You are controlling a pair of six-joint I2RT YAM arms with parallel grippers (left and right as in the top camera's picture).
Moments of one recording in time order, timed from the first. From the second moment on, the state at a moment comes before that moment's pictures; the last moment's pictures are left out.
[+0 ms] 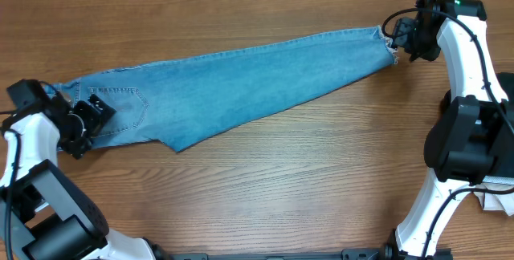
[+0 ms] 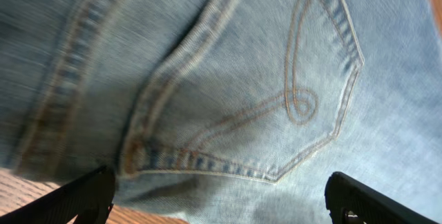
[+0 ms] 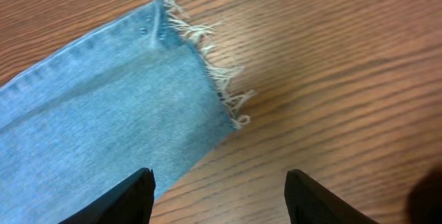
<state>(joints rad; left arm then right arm) 0.59 1.75 1.14 -0.70 0.31 -0.30 -0.16 2.17 1.96 -1.01 -0.03 0.20</state>
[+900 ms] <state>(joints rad) 0.45 1.75 1.14 -0.75 0.04 -0.23 -0.22 2.41 1.96 -1.47 0.12 0.29</state>
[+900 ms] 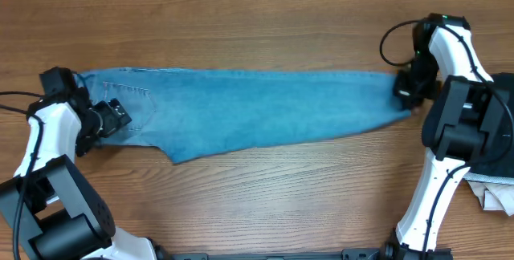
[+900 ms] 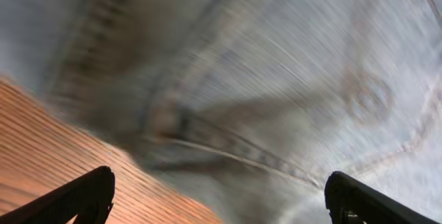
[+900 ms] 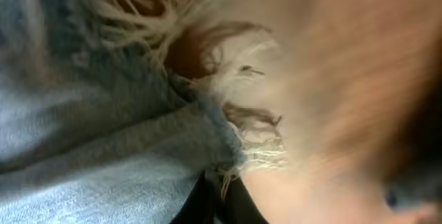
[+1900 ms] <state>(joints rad) 0.49 1.75 1.14 -0.74 0.09 -0.23 -0.21 2.22 1.77 -1.18 -0.07 -0.15</state>
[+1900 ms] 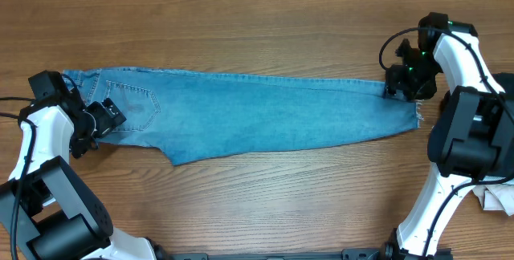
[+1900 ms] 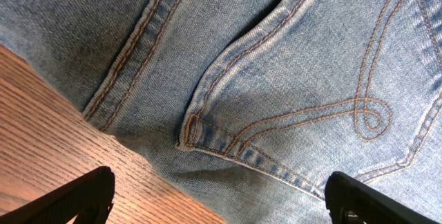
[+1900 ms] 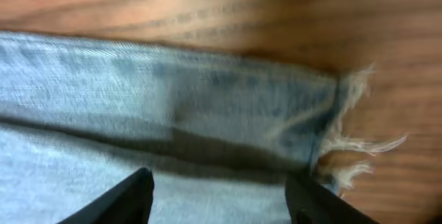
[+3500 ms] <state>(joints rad) 0.49 1.75 1.14 -0.69 0.10 -0.23 -0.20 2.19 2.41 -1.45 -0.07 0.01</state>
